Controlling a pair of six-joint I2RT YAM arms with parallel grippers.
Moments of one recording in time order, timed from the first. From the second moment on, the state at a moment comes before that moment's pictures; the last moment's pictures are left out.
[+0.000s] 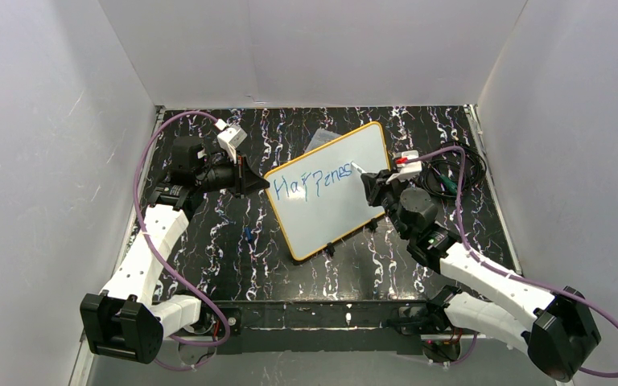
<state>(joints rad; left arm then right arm) -0.18 1.12 0.99 -0.40 0.82 -0.06 0.73 0.95 0.54 0.36 0.35 0.26</state>
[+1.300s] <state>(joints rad) -0.18 1.12 0.99 -0.40 0.82 -0.06 0.73 0.91 0.51 0.26 0.37 0.30</state>
